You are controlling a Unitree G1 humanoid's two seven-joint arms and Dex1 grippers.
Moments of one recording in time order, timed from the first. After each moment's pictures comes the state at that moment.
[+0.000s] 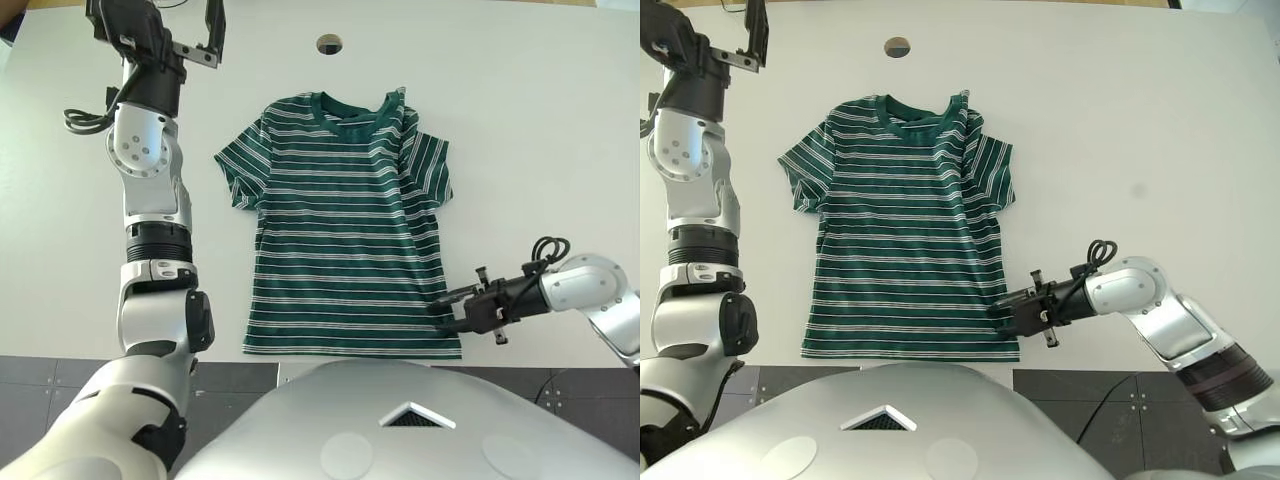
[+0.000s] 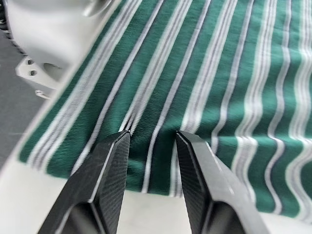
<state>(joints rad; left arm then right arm) -0.43 0.39 0.12 0.53 -0.13 -0.44 -0.37 0.08 -0.99 0.43 -0.24 0.18 -0.17 1.17</state>
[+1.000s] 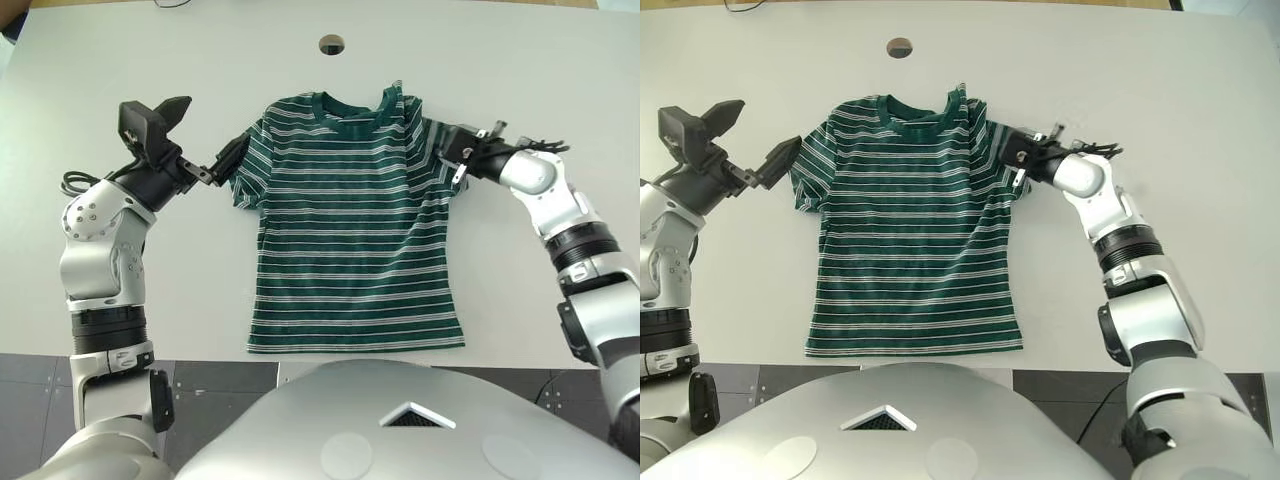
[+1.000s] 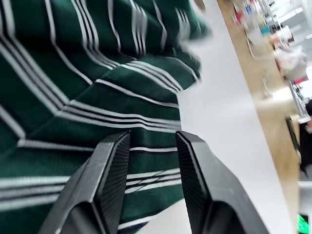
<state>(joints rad) -0.03 0.56 0.19 -0.01 -0.40 0.25 -0.70 -0.55 -0.55 0.41 0.83 -0.31 -0.34 0.47</state>
